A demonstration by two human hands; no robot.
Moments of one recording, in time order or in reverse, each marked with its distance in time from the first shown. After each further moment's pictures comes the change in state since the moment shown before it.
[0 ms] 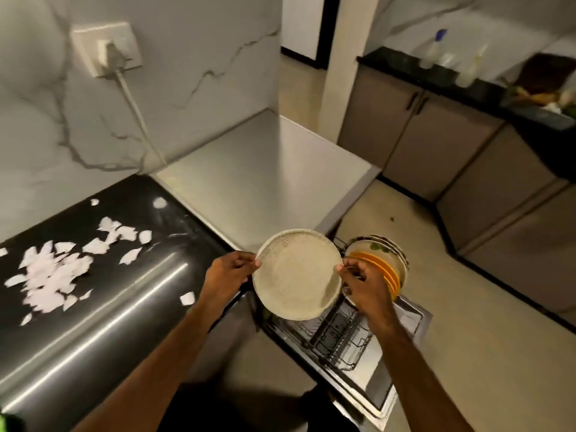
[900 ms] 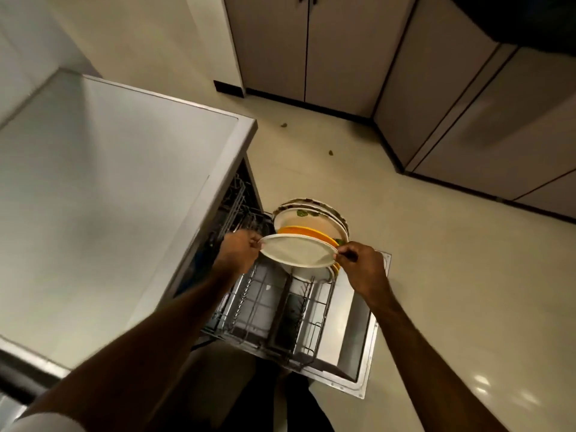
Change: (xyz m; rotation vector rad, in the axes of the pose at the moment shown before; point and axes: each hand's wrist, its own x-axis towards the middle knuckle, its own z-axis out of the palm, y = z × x) left_hand 0.248 -0.036 0.369 0.875 -0.301 0.159; right_hand 0.218 0.224 -0.179 -0.245 0.184 0.161
